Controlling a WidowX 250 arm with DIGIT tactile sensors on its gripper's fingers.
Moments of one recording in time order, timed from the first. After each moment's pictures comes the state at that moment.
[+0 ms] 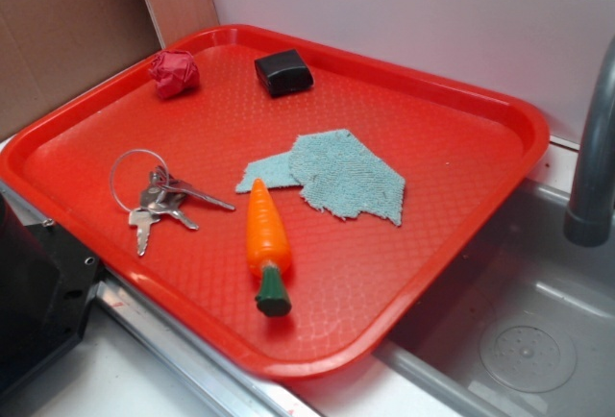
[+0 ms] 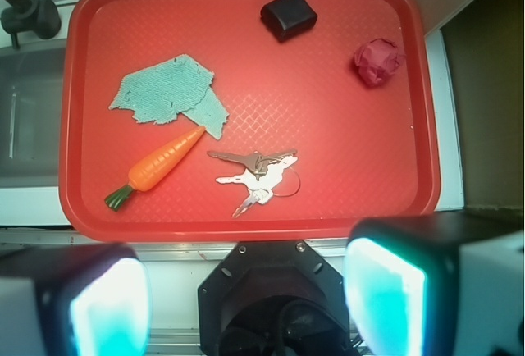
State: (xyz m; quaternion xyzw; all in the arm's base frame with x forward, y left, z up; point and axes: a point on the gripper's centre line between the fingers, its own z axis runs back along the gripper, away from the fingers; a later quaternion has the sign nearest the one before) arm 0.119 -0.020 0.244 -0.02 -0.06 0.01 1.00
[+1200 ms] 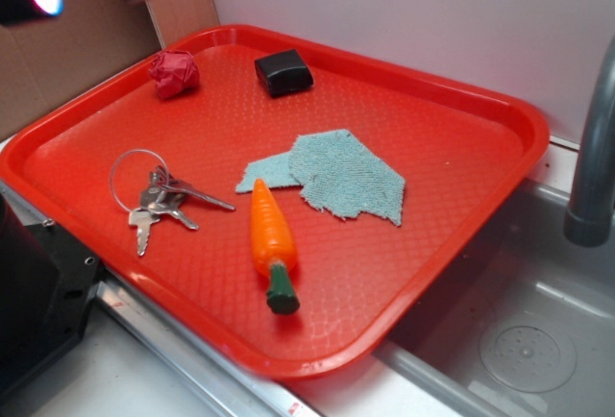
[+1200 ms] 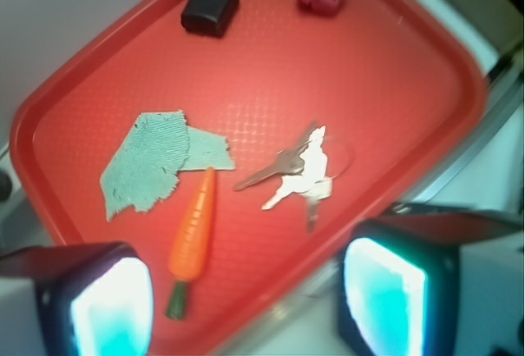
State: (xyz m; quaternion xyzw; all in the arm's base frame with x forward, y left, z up) arm 0.145 -0.064 0.179 -0.05 -0.09 0.36 0.93
